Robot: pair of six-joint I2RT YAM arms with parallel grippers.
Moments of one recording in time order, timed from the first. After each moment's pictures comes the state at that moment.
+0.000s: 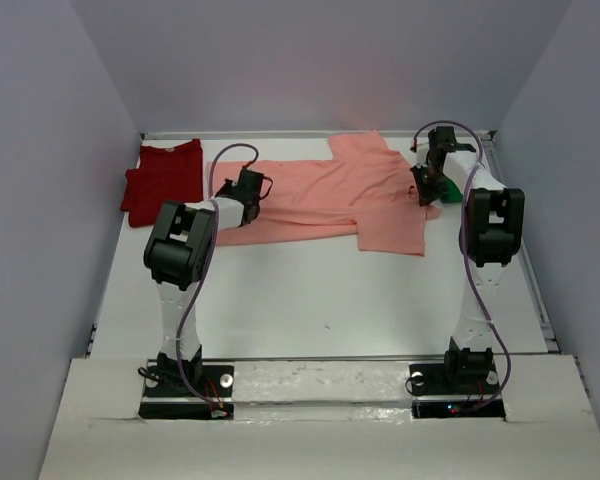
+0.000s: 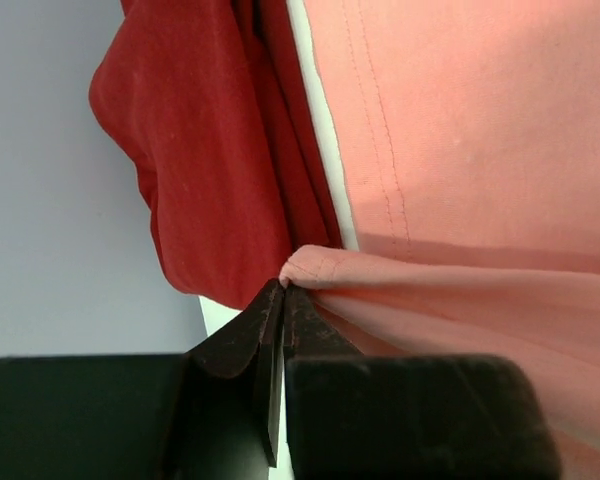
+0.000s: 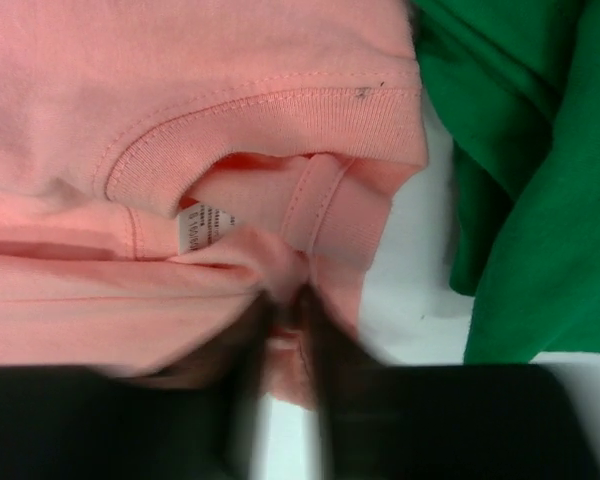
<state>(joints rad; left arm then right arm) -0.32 2.06 1.24 -0.05 -0.87 0.48 -0.01 2.25 1.87 -0.80 -0.01 -0.24</state>
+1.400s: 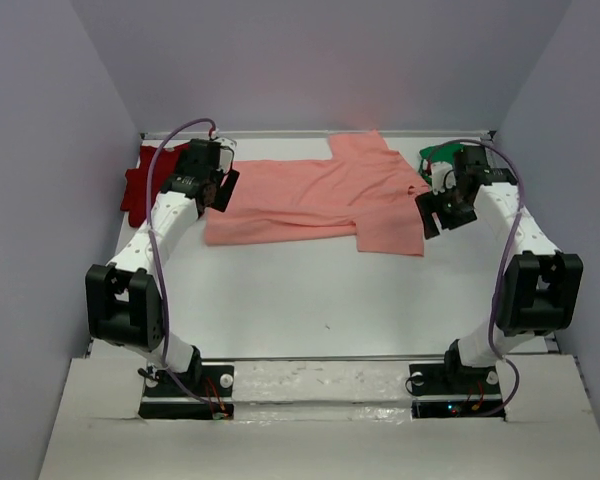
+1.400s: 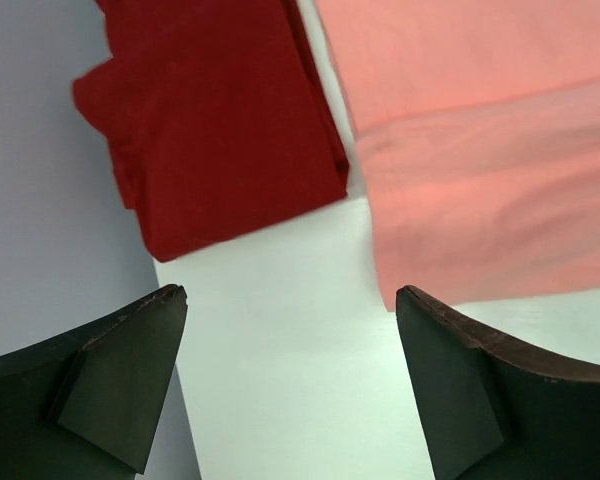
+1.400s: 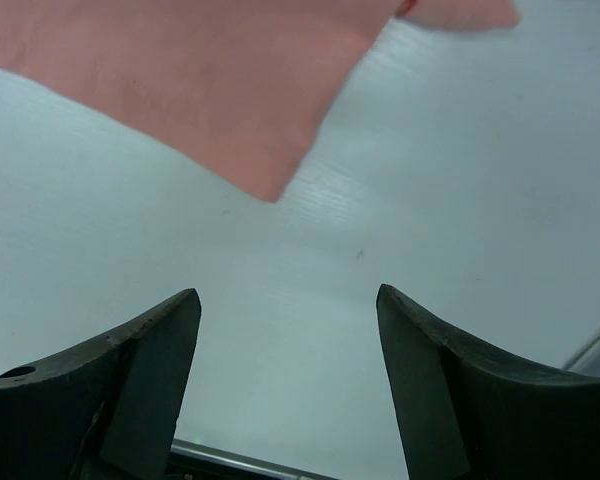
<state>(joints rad) -0.22 1.53 1.31 -0.52 -0.38 0.29 -0.01 1.59 1.38 -0.95 -0.14 -0.37</state>
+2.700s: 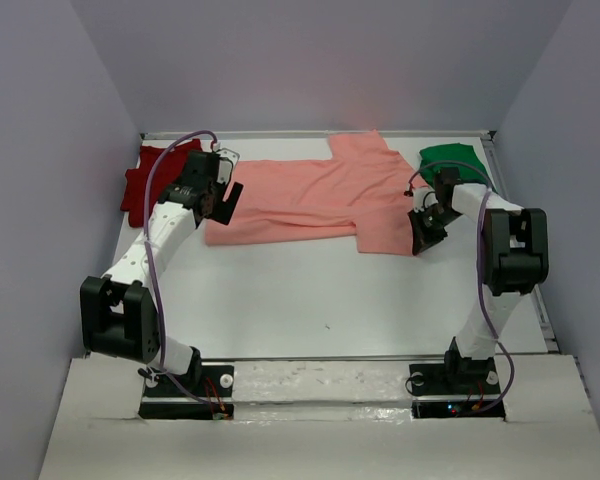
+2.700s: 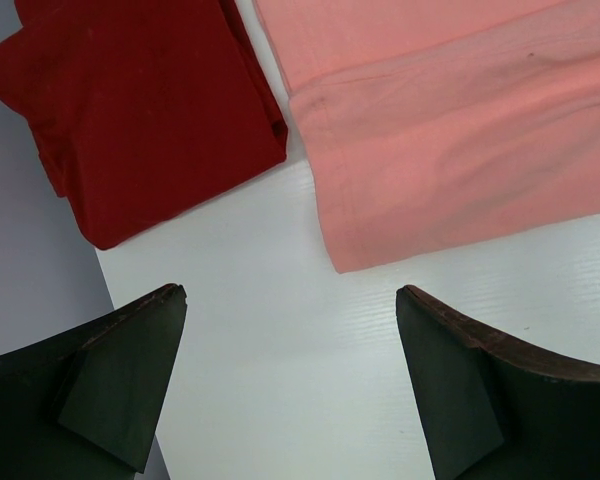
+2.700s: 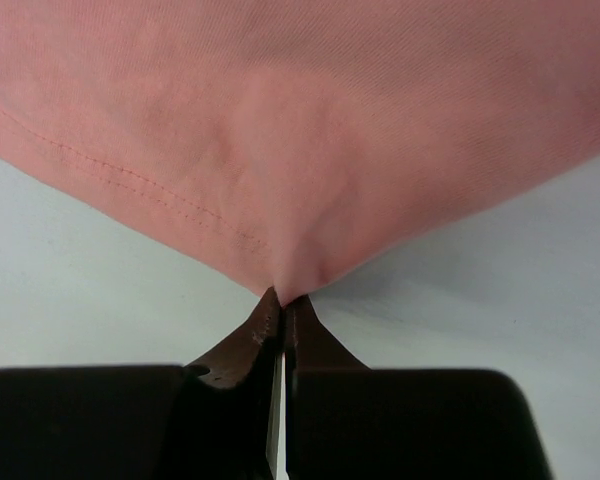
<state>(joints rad) -0.23 1.46 1.21 -0.58 -0.26 0.25 -0.01 1.91 1.29 -0.82 -0.33 -0.34</state>
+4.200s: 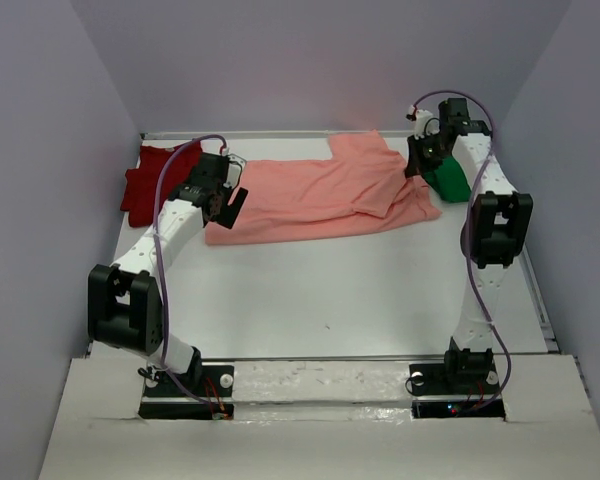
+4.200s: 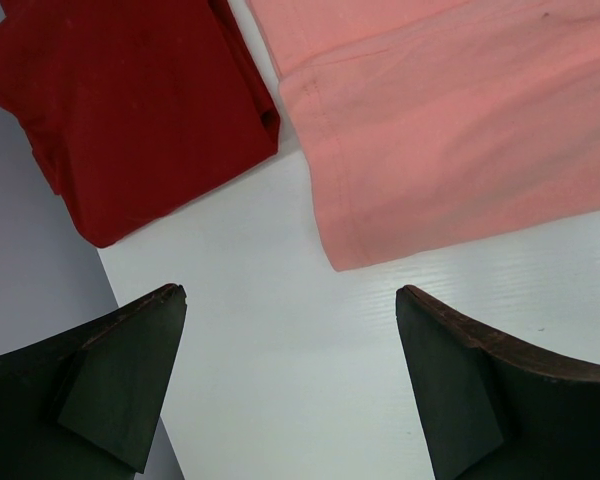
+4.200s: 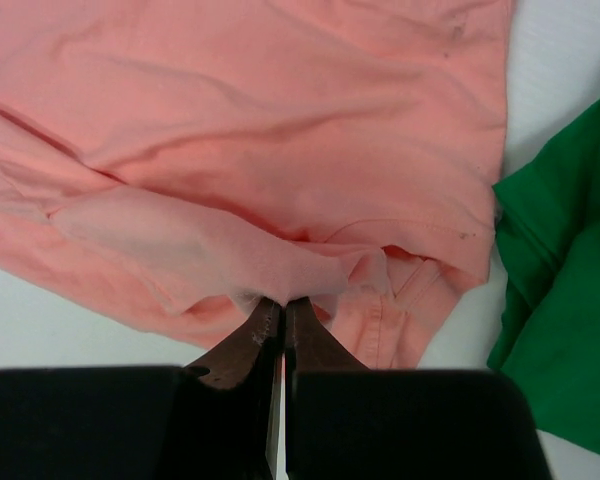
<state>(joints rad) -0.27 1.51 1.20 -0.58 -0.31 0.27 -0.01 2.22 2.10 -0.92 -0.43 -0.32</state>
